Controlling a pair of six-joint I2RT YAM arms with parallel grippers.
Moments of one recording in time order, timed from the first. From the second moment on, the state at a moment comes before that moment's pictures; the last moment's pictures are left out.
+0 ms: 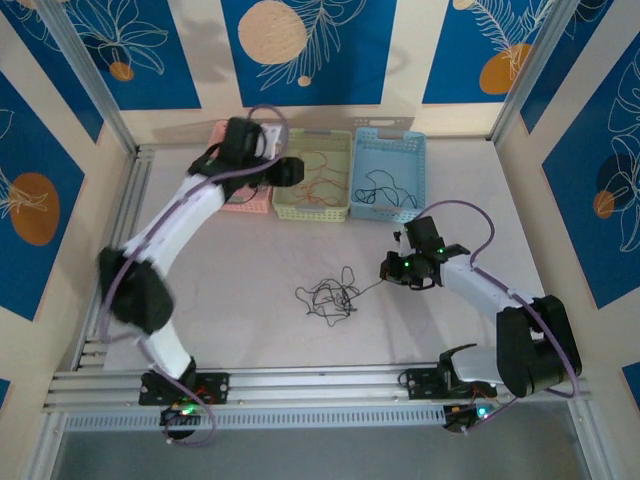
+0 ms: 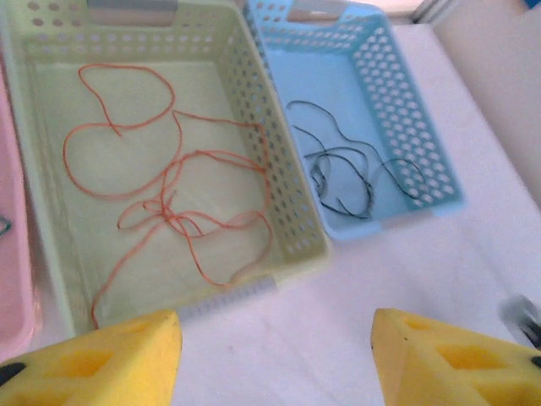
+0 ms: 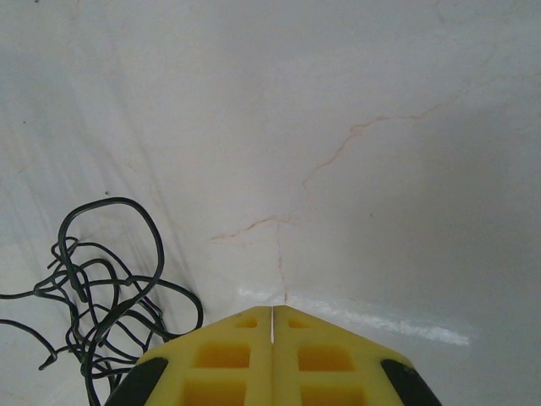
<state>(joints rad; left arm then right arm) -0.44 1.63 1.54 -0.55 0.30 -0.31 0.30 1.29 0.67 -0.49 -0.31 0.47</state>
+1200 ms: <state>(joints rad) -0.68 1.50 0.43 0.35 0.39 -0.70 0.41 1.15 0.61 -0.47 -0.18 0.49</state>
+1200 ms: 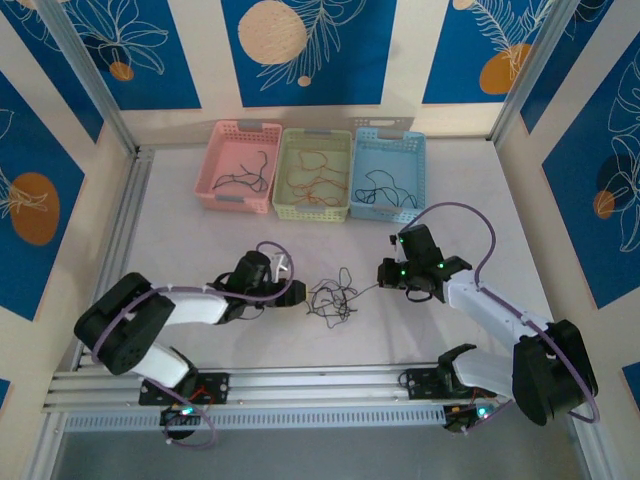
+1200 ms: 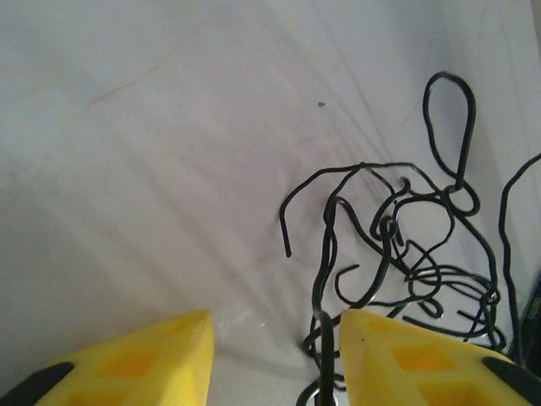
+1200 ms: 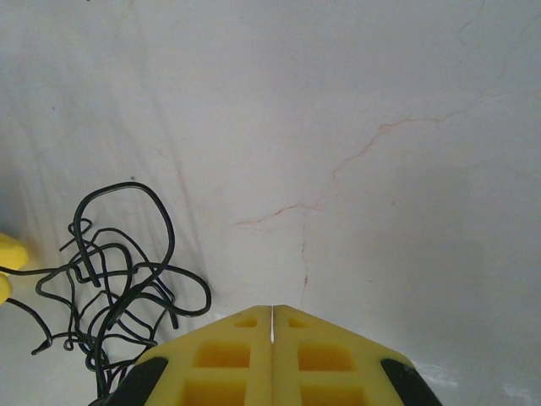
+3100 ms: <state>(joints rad) -0.28 0.74 1.10 -1.10 -0.53 -0.08 0.33 1.04 0.56 -0.47 -0.16 0.57</state>
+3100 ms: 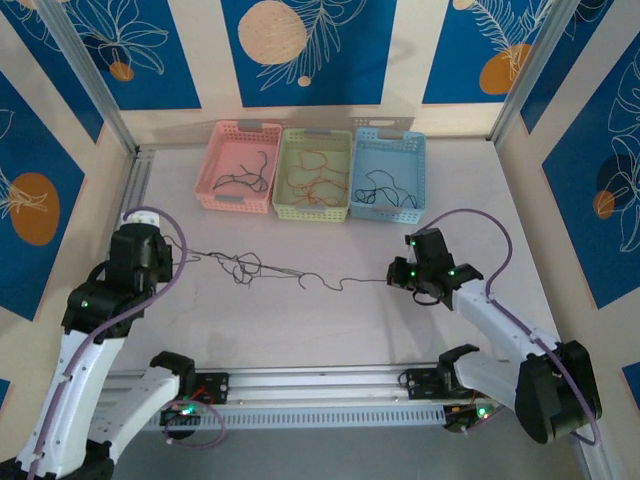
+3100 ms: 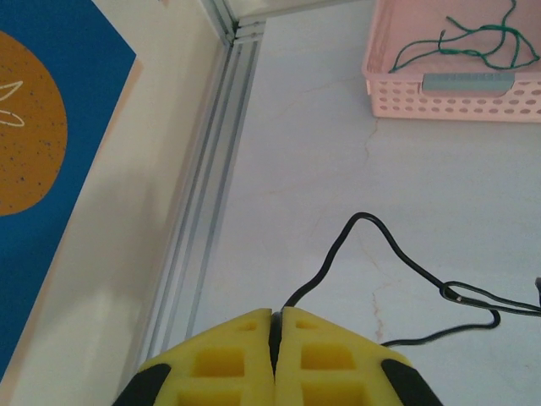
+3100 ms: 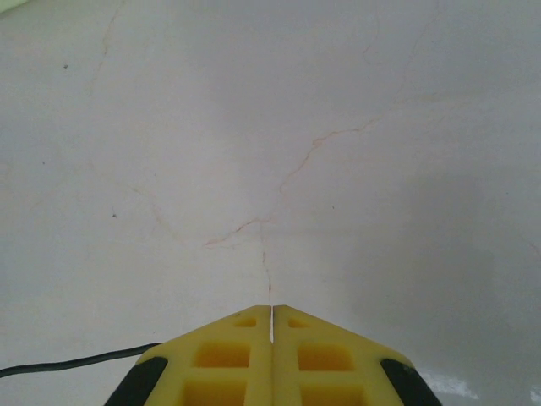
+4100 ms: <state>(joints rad) -0.13 0.81 1.07 -1.15 -0.36 -0.13 0.14 0.58 0.39 -0.53 -0.11 0.66</state>
